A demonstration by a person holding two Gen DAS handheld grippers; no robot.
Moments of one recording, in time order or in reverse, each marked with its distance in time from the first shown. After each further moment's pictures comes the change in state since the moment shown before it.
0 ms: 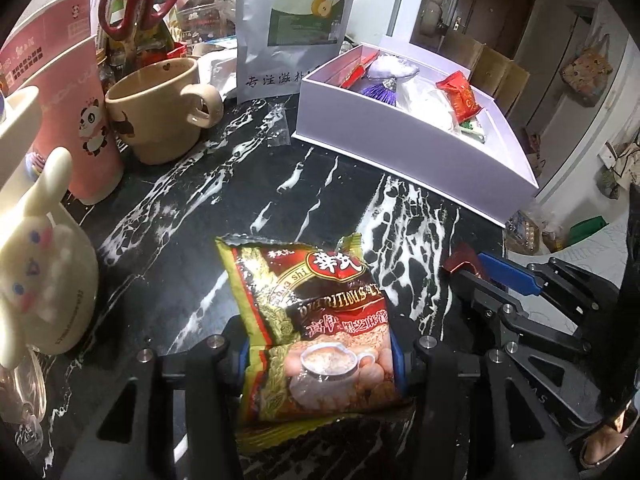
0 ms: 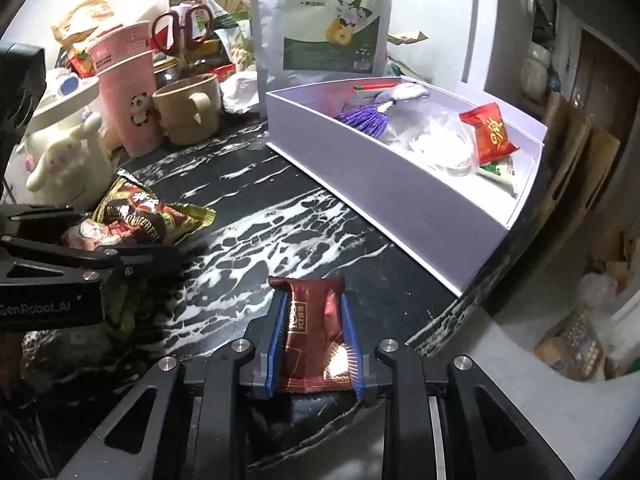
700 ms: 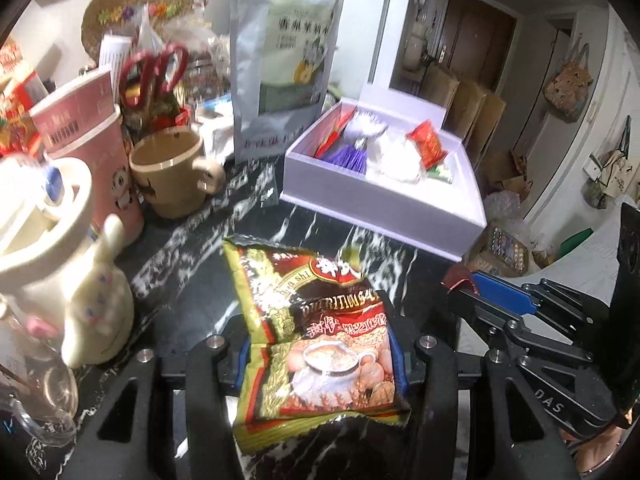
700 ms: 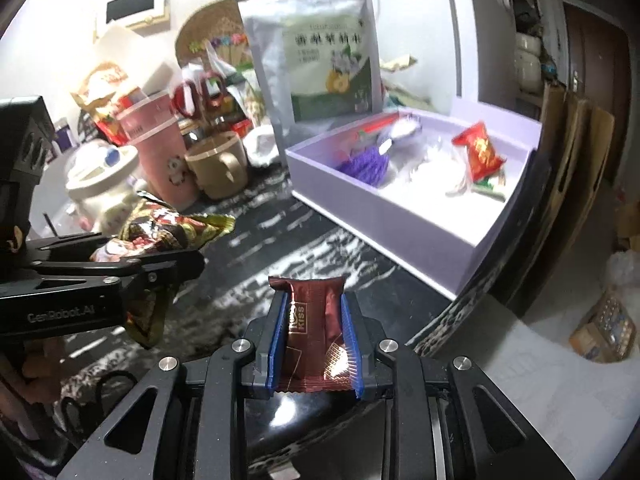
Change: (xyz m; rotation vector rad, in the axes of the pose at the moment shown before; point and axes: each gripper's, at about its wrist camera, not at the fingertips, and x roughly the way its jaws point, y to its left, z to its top) left arm -0.064 -0.019 0.010 0.028 -0.147 -0.013; right arm -0.059 -0.005 0.007 0.104 -0.117 0.111
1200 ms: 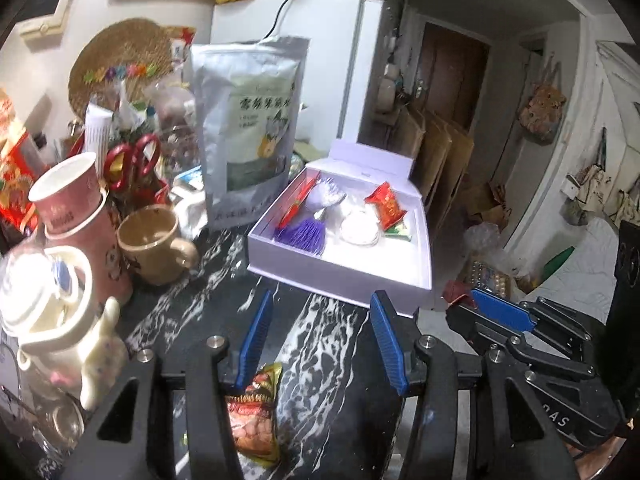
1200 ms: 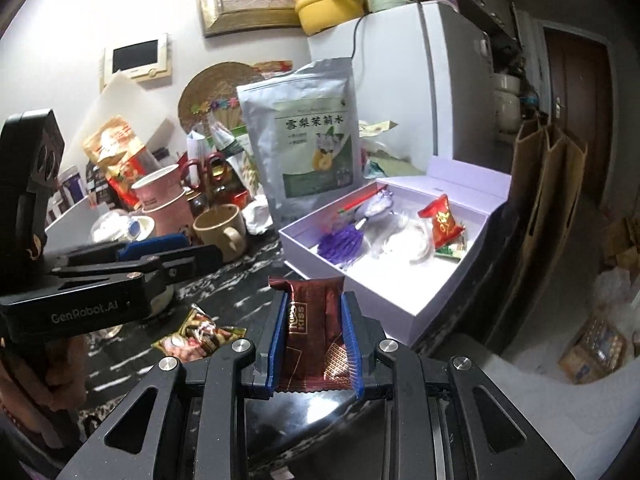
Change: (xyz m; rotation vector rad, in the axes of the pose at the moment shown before) left arm -0.032 -0.028 0.034 0.025 -0.133 -0.048; right arm -0.061 -0.007 0.031 0.027 -0.151 -0.024
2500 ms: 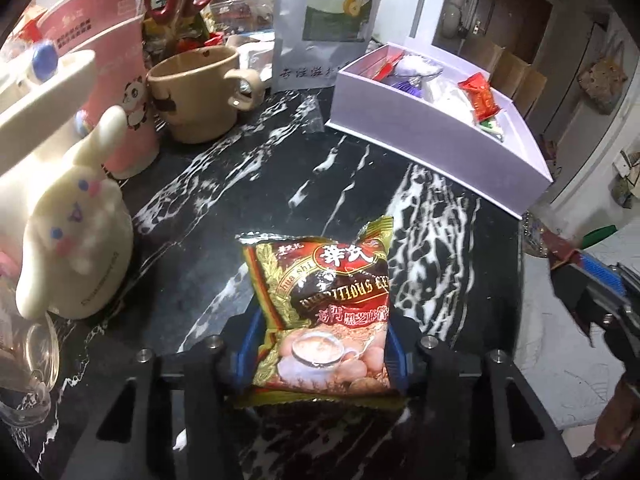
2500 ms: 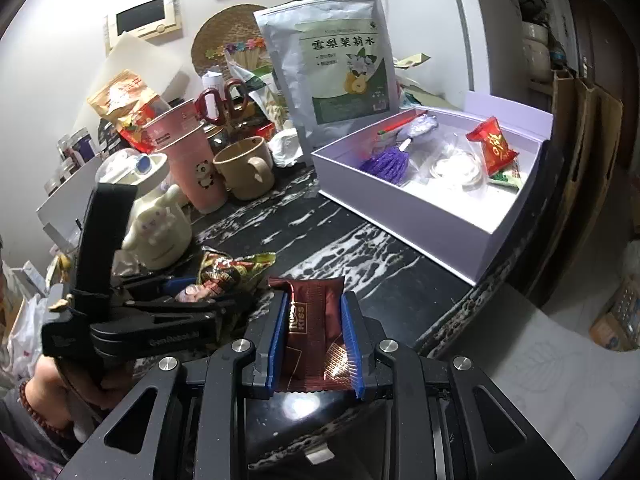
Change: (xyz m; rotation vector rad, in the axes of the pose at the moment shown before) left arm 0.071 0.059 -0.081 -0.083 0.282 0.126; right arm 0.044 0.016 -0.043 0.022 0.171 0.109
